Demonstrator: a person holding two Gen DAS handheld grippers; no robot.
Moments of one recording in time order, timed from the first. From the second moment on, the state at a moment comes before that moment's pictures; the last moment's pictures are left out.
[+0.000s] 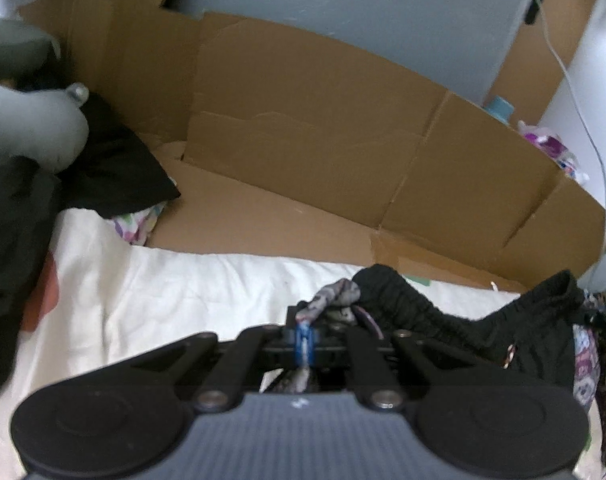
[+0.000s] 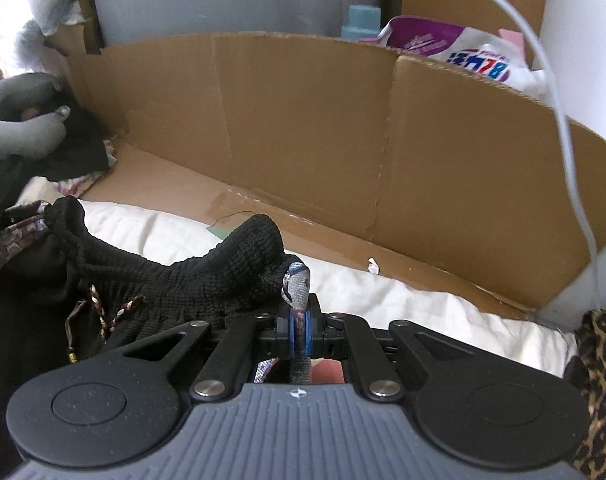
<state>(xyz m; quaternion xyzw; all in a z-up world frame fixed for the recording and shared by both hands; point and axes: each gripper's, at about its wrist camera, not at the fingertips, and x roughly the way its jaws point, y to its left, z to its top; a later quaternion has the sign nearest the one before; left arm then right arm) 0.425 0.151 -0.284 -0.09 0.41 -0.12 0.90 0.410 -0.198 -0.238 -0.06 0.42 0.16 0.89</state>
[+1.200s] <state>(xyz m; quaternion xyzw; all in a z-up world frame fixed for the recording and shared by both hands) 0.435 0.139 -0.323 -0.08 0.45 -0.06 0.89 0.444 -0.228 -0.284 0.04 0.48 0.13 0.87</state>
